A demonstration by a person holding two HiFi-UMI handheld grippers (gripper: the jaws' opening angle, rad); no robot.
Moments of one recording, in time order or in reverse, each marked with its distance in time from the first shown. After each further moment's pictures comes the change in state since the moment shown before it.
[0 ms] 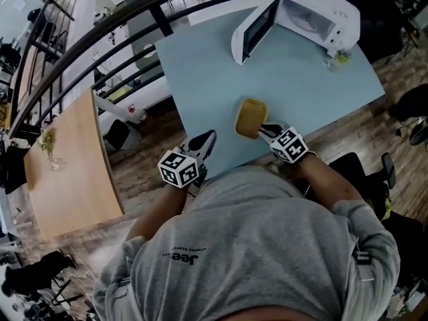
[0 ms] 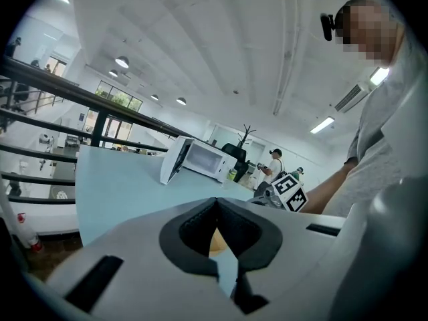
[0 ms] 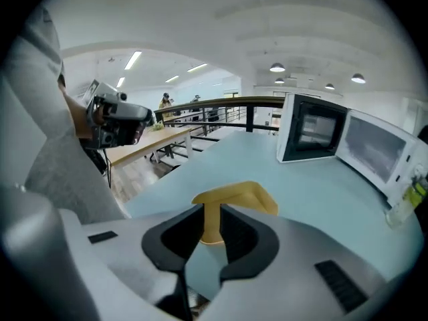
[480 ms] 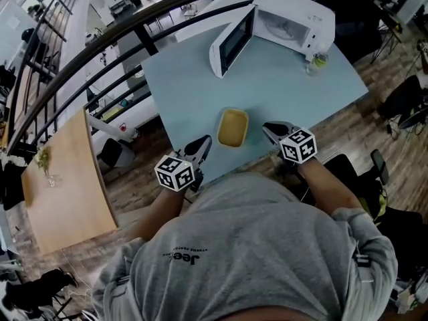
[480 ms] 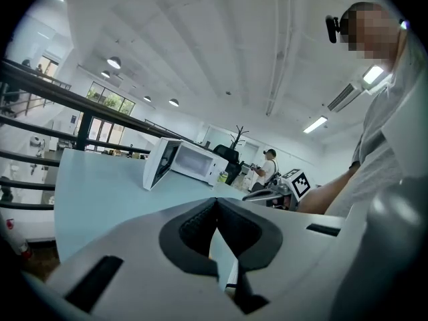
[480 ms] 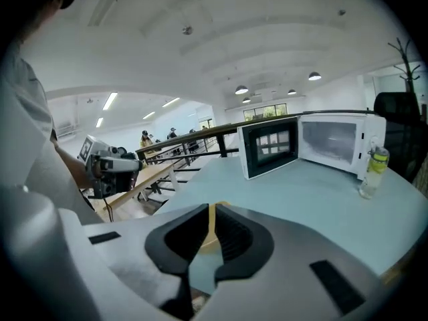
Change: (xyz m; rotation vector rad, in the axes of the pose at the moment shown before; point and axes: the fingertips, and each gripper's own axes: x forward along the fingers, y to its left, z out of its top) left arm 0.036 -0.039 0.014 0.026 -0.014 -0.053; right arm -0.098 -0.056 0.014 0.257 -0.238 -0.085
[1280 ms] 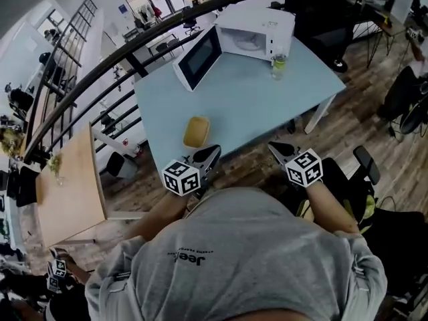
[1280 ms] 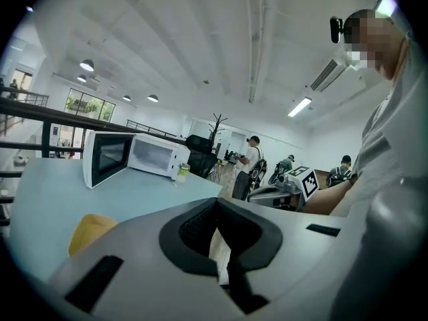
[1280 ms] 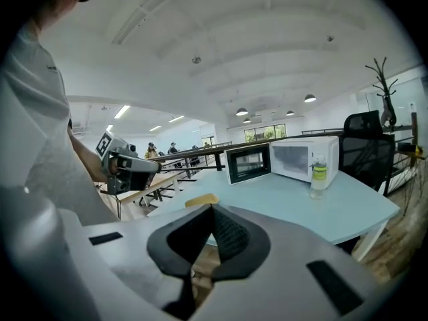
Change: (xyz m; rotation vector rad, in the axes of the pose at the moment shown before) left arm 0.094 -0.235 -0.030 0.132 0.064 -0.064; right arm -0.239 -0.039 -0.071 -0.066 -0.168 -0.007
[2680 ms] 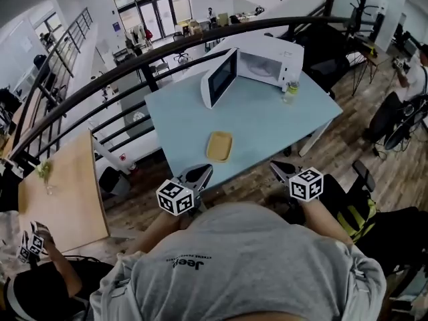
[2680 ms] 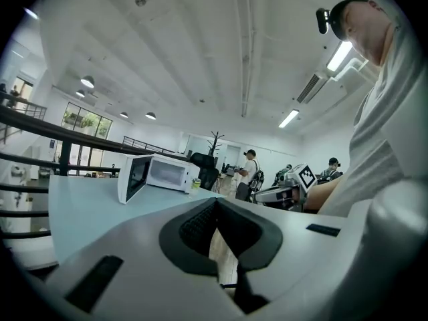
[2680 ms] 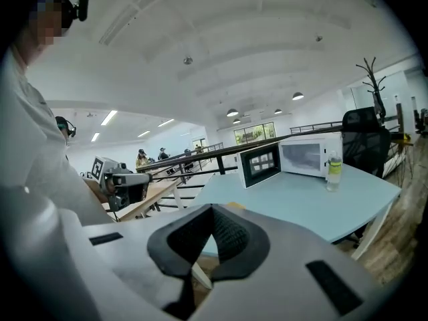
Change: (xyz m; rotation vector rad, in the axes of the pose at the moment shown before) left arm -0.164 0.086 -0.009 0.083 -0.132 -0.035; right arm 0.066 0.120 0.031 0.104 -0.032 -0.086
